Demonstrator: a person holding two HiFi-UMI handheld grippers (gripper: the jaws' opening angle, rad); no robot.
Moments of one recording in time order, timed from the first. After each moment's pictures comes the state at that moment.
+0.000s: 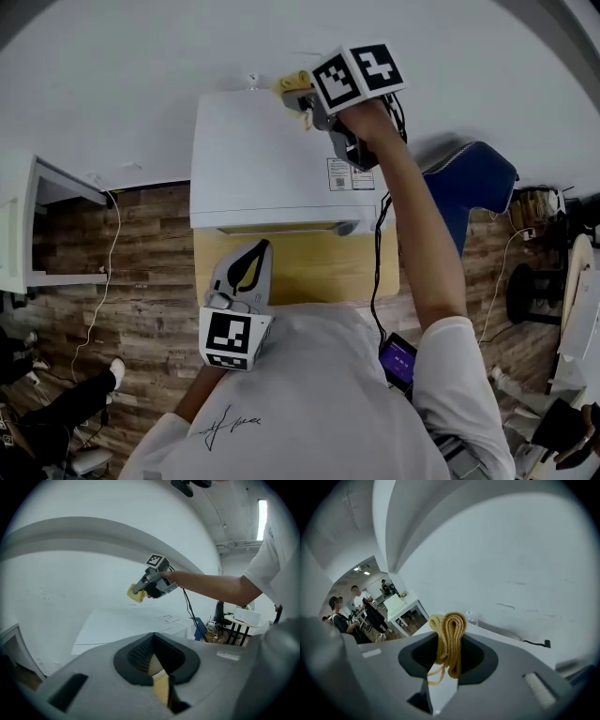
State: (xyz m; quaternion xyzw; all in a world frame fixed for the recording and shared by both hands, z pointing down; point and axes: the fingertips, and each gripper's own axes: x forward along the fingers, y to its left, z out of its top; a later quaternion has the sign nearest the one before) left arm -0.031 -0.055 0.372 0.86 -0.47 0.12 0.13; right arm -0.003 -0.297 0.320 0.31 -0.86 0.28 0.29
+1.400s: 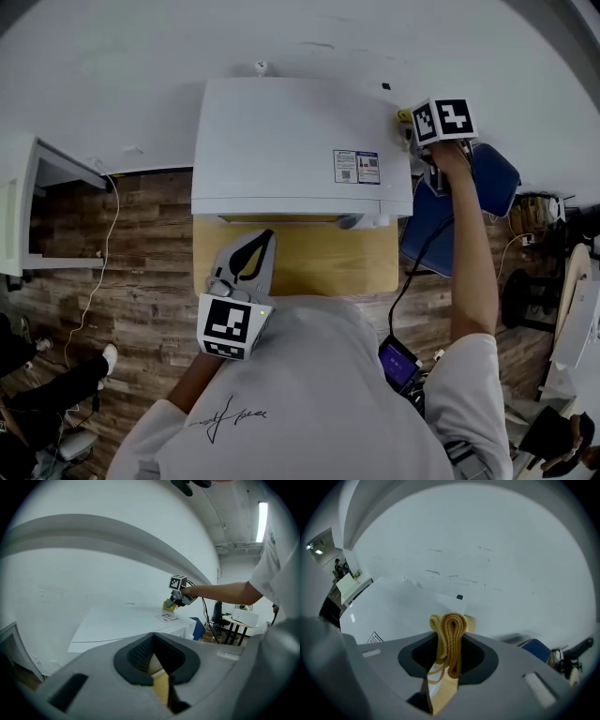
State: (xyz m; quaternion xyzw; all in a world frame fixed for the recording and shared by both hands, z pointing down) left arm -0.027 -0.054 0.376 0.87 -0.46 0.12 0.14; right arm 0.236 -0.293 0.392 0.51 -0.70 0.26 0.42
